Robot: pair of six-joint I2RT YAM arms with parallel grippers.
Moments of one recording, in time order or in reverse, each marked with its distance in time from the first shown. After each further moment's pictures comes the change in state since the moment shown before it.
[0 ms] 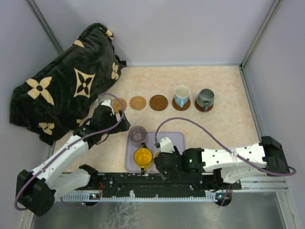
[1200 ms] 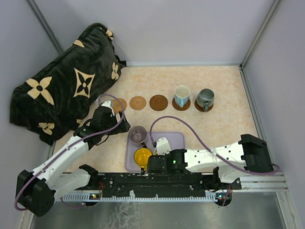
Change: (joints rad) left arm 0.000 -0.009 -0.020 0.004 0.008 -0.003; right arm 0.006 0.226 0.098 -0.110 0.098 0.158
